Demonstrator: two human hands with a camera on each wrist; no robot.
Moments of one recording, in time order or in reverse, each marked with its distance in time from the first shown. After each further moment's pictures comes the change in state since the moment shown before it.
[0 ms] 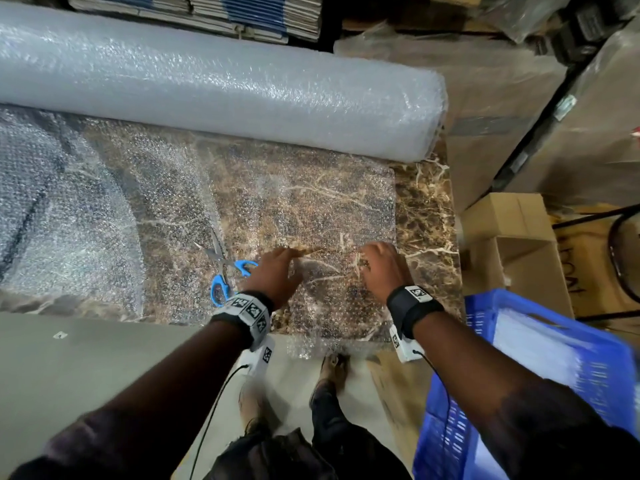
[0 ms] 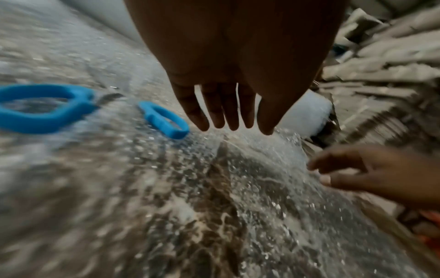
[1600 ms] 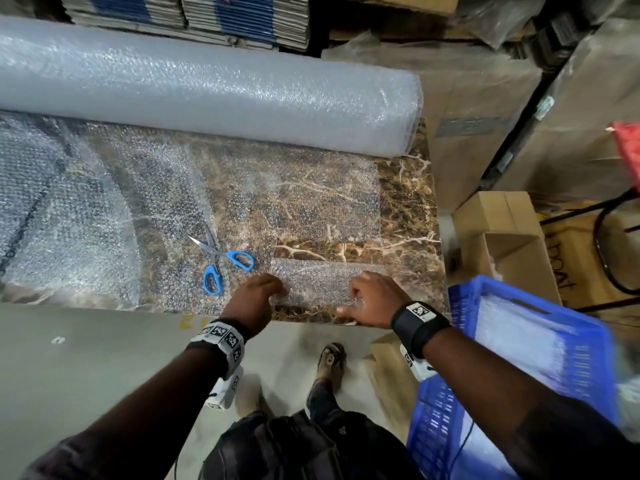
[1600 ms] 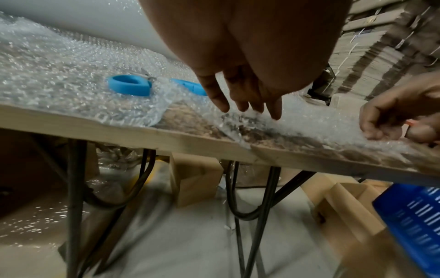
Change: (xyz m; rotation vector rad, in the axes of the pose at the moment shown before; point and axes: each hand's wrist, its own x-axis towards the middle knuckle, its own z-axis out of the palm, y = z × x) left_hand -0.067 -0.028 0.021 0.150 0.033 0.259; right_hand -0.074 0.017 -0.004 0.101 -0.254 -0.242
